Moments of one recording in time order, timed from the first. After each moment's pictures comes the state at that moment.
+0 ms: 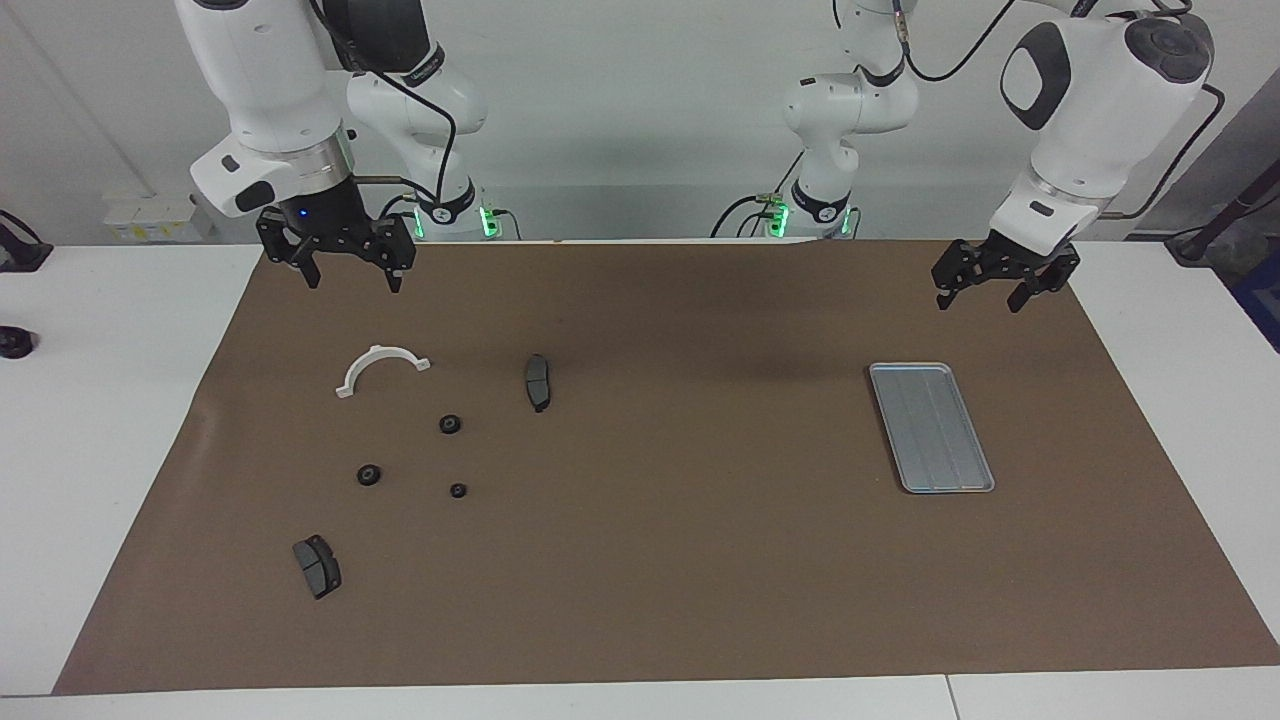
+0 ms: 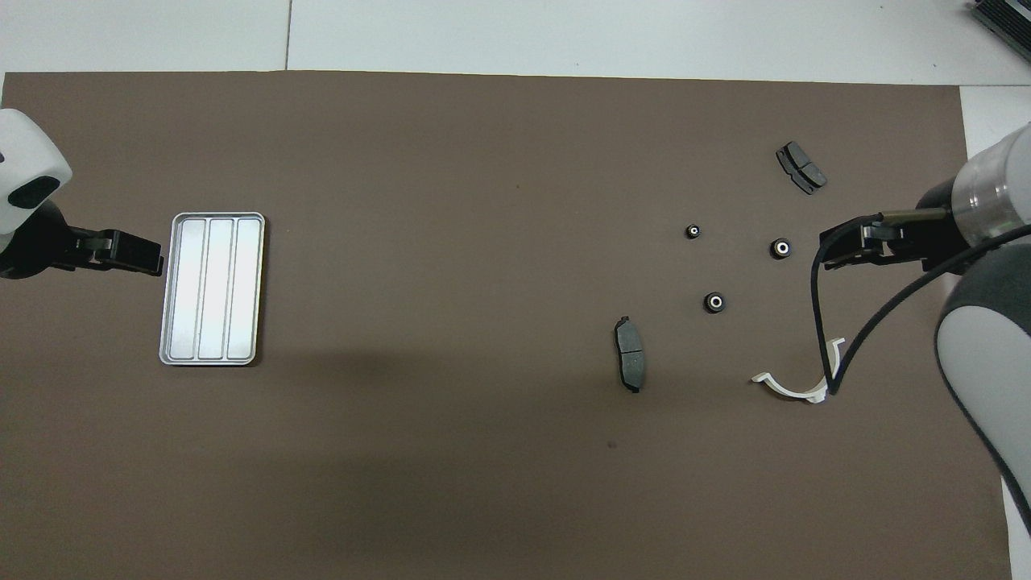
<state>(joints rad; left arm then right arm) -0.02 -0.02 -0.03 -1.72 -0.01 1.72 0.07 -0.13 0.02 0.26 -1.55 -0.08 1.54 0.17</state>
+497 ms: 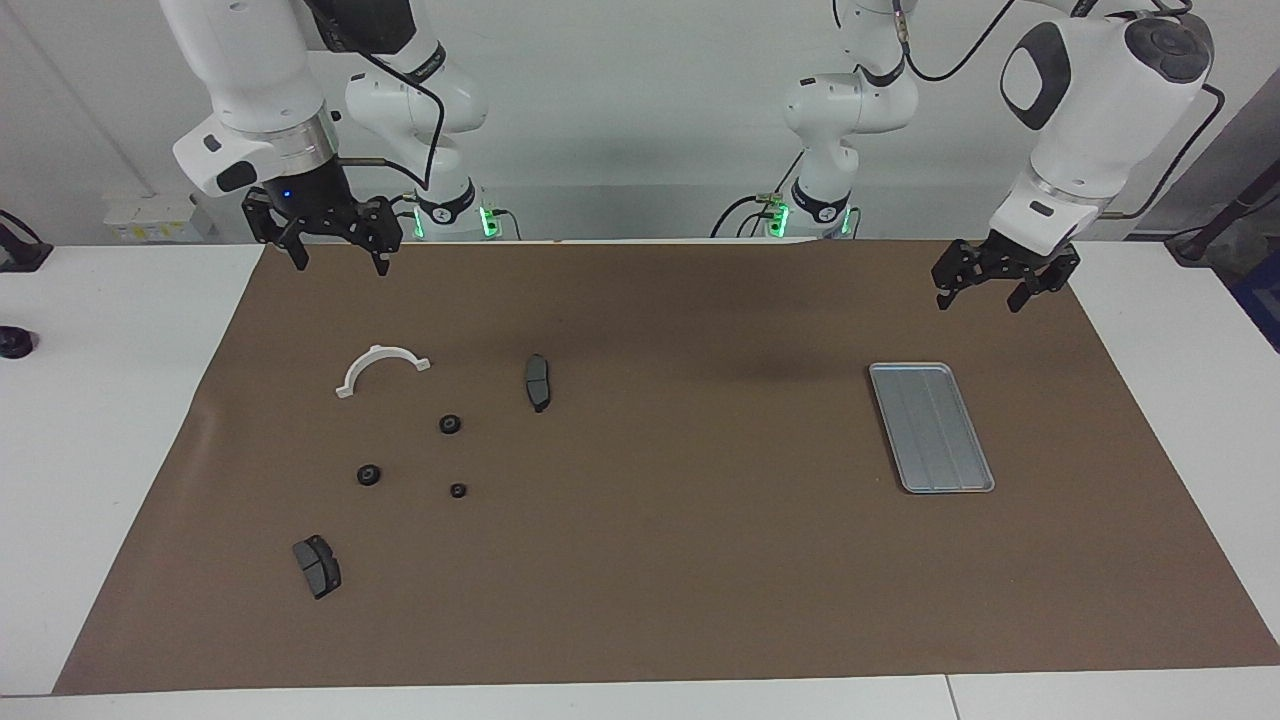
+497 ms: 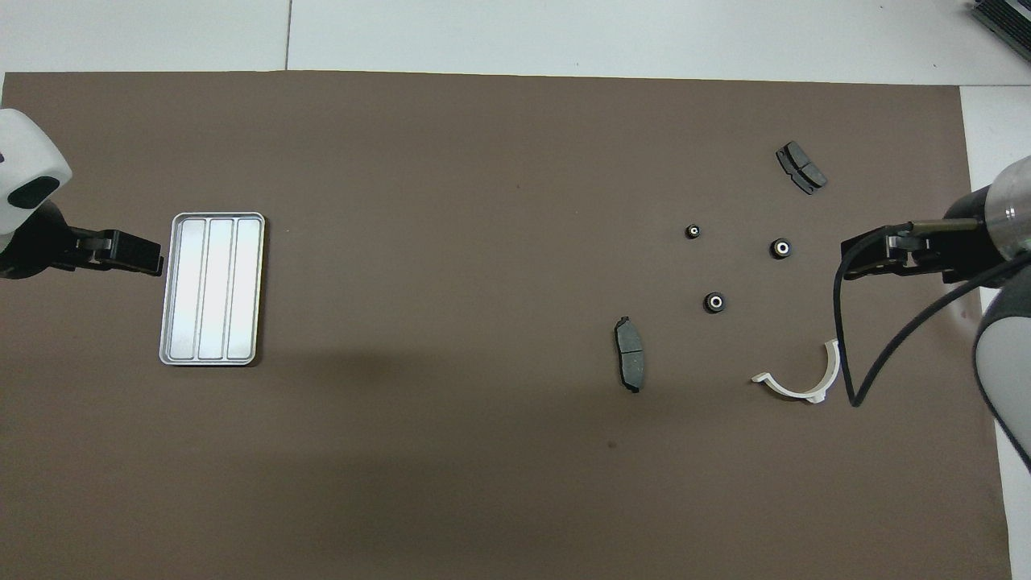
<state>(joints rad) -0.02 -0.02 -0.03 -1.72 -0.01 1.72 0.07 -0.01 -0.01 0.10 -1.57 -0.05 1.53 0.16</state>
